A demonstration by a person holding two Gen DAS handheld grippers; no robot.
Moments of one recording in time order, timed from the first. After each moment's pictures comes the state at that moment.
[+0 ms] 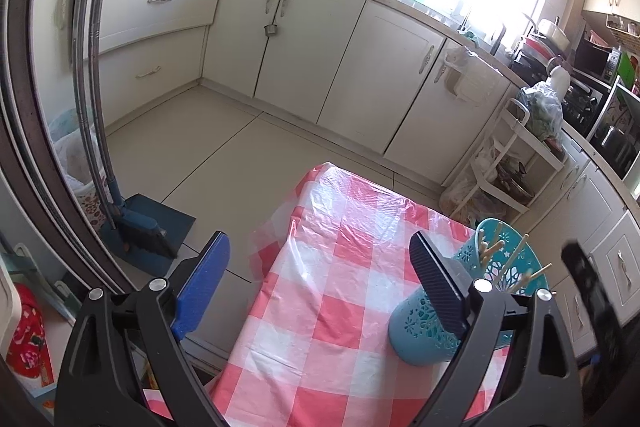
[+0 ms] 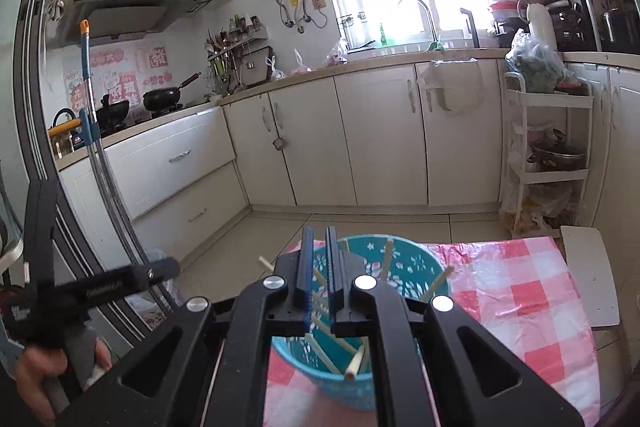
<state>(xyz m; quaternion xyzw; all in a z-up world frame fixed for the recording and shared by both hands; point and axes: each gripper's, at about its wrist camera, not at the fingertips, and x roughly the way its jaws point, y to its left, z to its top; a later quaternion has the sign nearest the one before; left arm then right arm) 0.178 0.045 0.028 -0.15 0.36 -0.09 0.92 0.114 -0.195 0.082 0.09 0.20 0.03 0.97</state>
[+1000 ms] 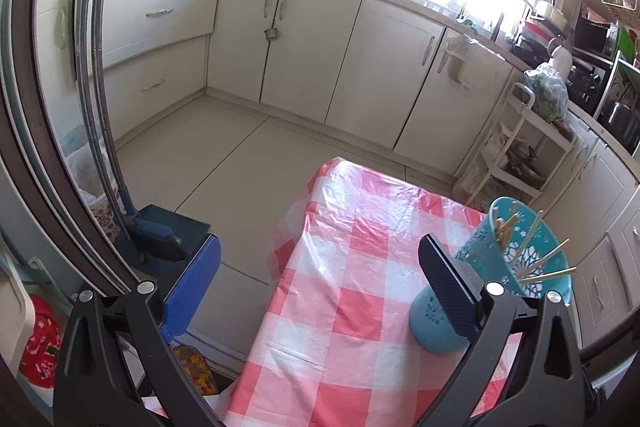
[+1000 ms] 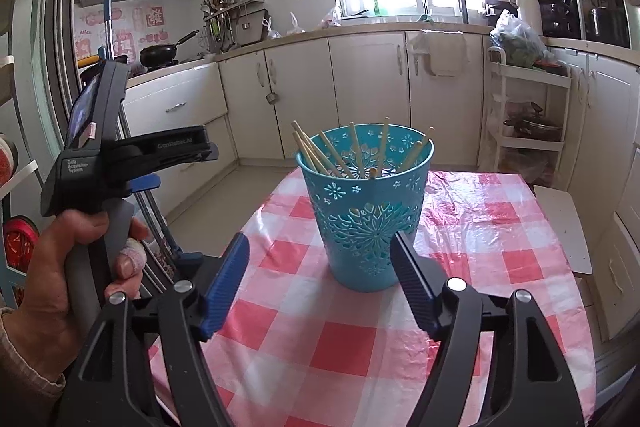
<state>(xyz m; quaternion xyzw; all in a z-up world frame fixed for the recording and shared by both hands) 0.173 0.041 0.019 -0.11 0.36 -0.08 0.92 0.035 -0.162 0.045 0.06 0.26 0.00 0.96</state>
